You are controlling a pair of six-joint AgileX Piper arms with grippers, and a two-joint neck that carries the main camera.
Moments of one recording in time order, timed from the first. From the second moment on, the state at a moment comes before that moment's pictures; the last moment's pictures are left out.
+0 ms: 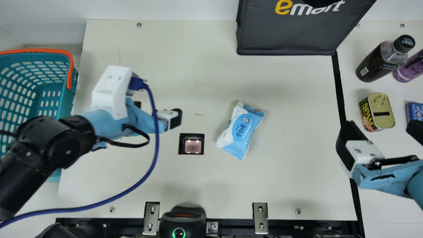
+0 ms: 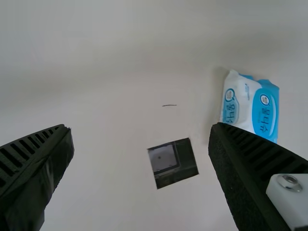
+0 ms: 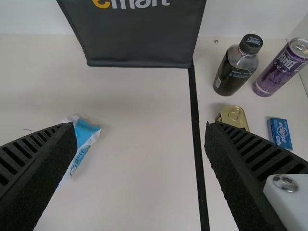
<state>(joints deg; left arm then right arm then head) -29.0 70.7 -54.1 -9.2 42.0 -12.0 0.7 42.6 -69.8 -0.8 69.5 0.0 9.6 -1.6</state>
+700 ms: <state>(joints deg) -16.9 54.5 -56.7 4.1 52.4 -11.7 0.7 42.6 -69.8 -0.8 69.5 0.0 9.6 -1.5</state>
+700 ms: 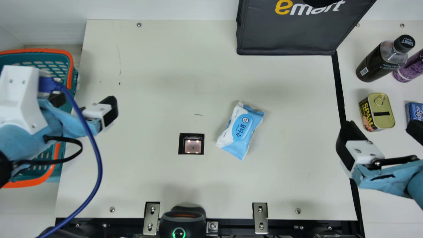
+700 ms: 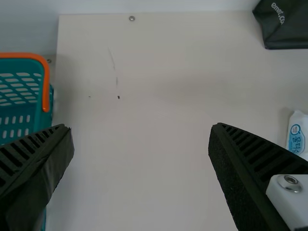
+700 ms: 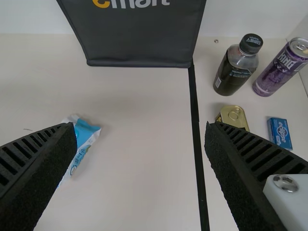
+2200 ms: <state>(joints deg) -16.9 49.1 -61.5 11.8 59.7 -12.6 9.2 48.4 -67.8 3.0 69.1 -2.5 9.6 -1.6</state>
